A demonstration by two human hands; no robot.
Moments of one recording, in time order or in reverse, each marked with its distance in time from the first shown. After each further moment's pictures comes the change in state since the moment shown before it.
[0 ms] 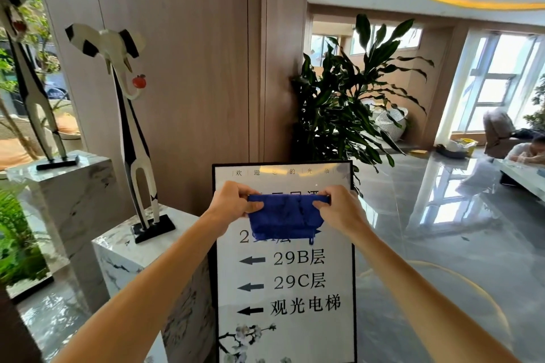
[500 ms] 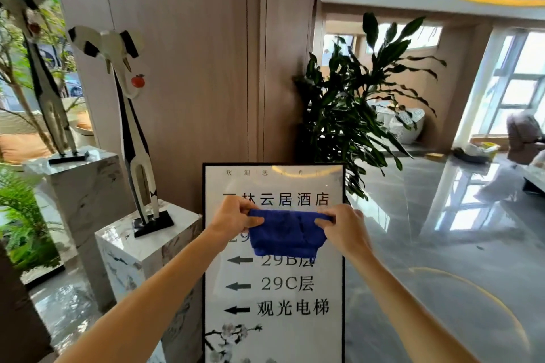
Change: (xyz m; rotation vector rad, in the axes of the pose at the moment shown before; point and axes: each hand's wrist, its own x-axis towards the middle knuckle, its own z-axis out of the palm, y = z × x) left_hand -0.013 0.004 0.049 0.005 0.028 -0.052; right_hand -0.009 0.055 -0.005 0.047 -0.014 -0.065
